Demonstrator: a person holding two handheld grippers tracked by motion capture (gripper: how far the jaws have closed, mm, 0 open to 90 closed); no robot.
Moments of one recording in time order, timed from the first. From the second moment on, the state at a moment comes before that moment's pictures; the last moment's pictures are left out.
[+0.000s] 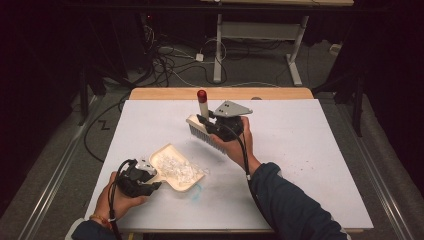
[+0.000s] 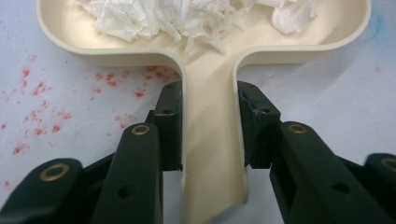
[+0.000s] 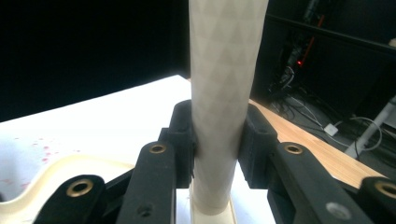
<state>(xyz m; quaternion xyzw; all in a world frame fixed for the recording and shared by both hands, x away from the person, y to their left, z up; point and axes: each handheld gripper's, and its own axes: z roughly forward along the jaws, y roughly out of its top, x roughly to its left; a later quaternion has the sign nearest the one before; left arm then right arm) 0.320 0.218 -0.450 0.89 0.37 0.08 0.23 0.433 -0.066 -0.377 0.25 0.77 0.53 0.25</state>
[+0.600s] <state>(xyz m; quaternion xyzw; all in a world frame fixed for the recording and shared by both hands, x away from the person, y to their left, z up) 0.323 0.219 -0.452 0.90 0.37 0.08 0.23 0.459 -0.049 -0.407 0.22 0.79 0.52 0.25</state>
